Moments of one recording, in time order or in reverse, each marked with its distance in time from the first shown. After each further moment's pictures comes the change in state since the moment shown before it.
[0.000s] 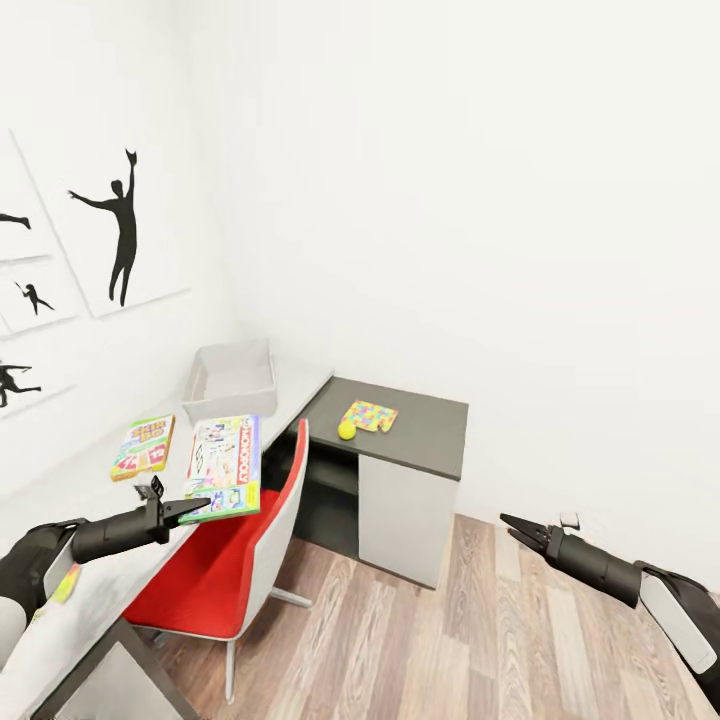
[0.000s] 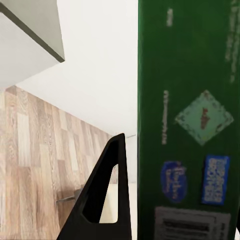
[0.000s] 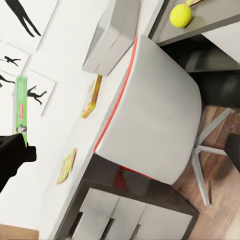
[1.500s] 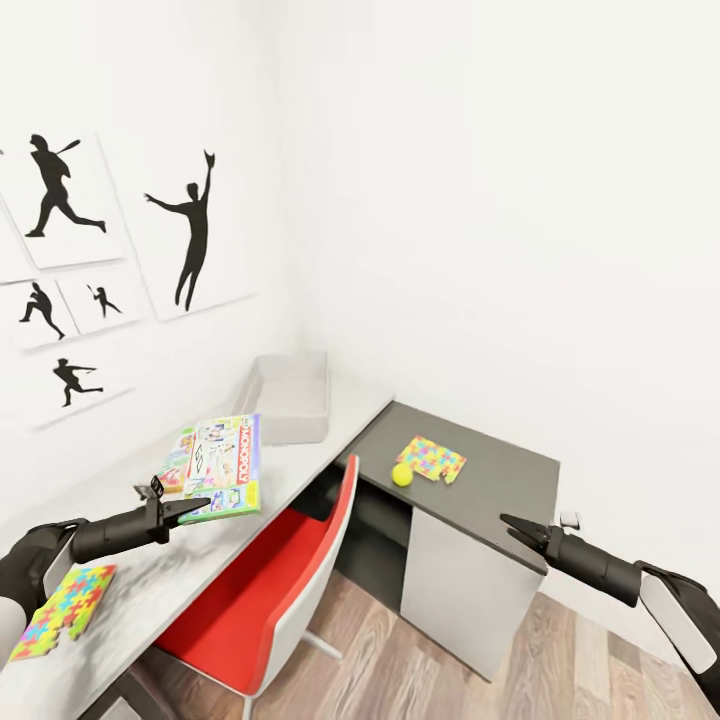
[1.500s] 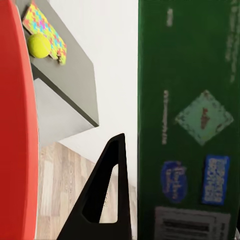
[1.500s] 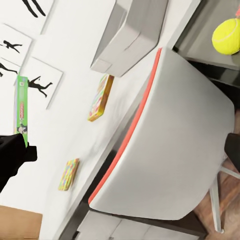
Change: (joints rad) left arm 0.000 0.000 0.000 0.000 0.002 -0.002 0.000; right arm 0.000 0.000 0.000 -0.002 0.000 0.001 0.002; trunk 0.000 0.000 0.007
